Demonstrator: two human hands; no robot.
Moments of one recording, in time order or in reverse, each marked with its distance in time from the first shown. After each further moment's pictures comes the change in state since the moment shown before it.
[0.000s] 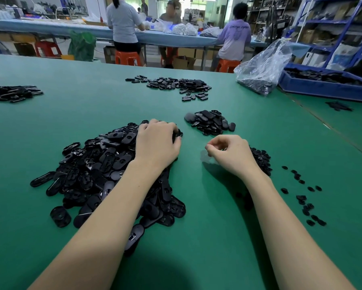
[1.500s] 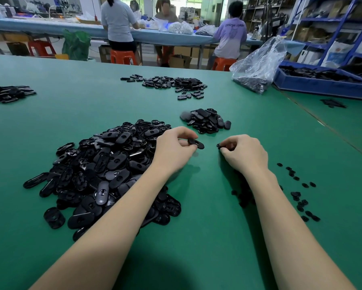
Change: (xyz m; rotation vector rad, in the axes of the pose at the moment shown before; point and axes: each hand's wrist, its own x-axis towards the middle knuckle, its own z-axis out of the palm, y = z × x) left_hand -0.014 0.040 0.011 -0.897 -0.148 -0.267; right_hand 0.002 0.017 -0.020 -0.387 0.127 0.176
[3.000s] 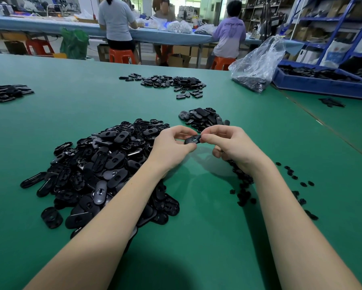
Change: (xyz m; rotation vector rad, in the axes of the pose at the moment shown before) left_hand 0.004 -0.004 -0.004 -0.114 -0.074 -0.053; right_hand -0.008 -0.023 -0.018 0.867 -0.411 -0.137
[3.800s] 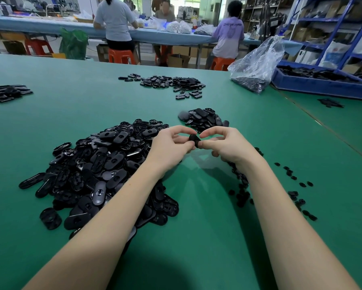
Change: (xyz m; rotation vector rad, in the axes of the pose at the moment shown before) left_hand 0.002 -0.004 -0.003 -0.037 -0.037 0.014; right_hand 0.003 -0.005 0.008 -0.130 0.099 0.139
